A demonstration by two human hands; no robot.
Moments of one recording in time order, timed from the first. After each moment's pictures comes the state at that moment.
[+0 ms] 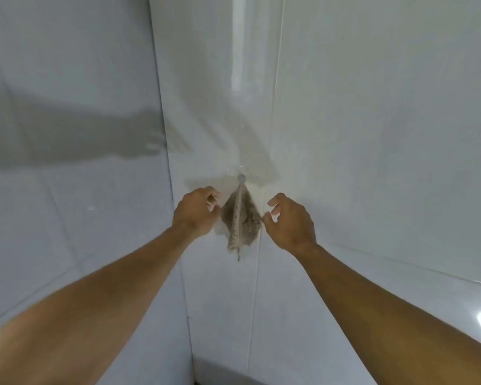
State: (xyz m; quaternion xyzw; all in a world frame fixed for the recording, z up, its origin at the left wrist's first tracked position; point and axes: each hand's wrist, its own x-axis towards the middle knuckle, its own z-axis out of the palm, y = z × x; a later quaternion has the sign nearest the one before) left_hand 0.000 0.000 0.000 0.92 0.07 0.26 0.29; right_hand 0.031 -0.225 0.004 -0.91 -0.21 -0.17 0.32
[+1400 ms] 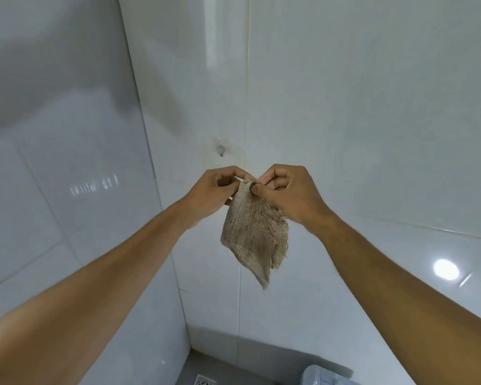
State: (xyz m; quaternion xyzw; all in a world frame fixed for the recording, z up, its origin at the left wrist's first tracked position) left_hand -0.068 -0.084 0.035 0.81 -0.11 0.08 0.57; right_hand -0.045 -0.283 0.043 -0.80 -0.25 -0.09 0.54
